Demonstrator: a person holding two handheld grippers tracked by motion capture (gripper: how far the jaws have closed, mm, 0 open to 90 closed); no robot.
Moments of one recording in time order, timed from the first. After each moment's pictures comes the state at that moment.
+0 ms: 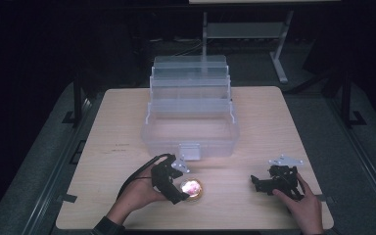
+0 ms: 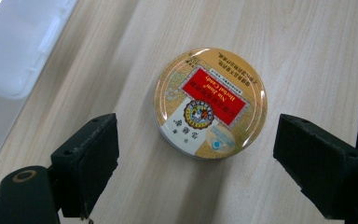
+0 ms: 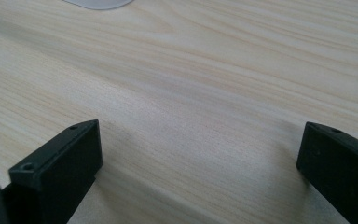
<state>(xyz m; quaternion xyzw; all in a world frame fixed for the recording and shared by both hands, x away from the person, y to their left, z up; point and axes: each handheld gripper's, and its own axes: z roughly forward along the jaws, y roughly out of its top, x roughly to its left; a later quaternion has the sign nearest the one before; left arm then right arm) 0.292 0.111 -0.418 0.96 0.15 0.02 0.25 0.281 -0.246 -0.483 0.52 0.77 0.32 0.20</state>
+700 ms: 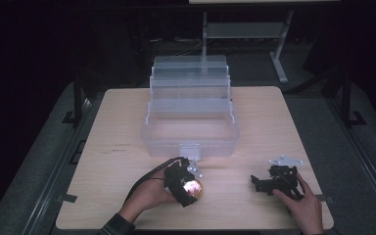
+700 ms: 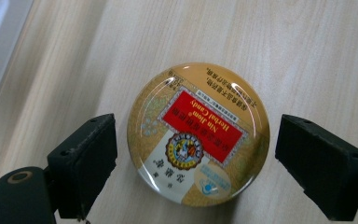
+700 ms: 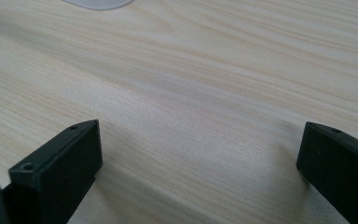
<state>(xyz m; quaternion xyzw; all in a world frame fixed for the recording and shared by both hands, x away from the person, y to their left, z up) 0.294 0.079 -0.433 0.97 0.12 0.01 0.20 0.281 -0.246 -0.483 0.52 0.77 0.32 0.20</state>
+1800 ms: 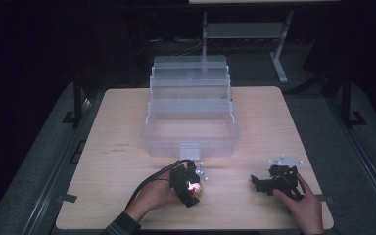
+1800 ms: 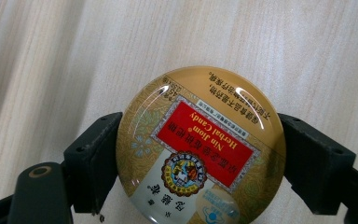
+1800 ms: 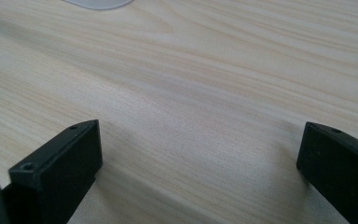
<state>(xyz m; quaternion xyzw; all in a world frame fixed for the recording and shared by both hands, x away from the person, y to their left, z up) 0.295 0.066 -0.444 0.98 0.11 0.02 0.17 0.281 -0.247 -0.483 0.52 0.77 0.32 0.20</state>
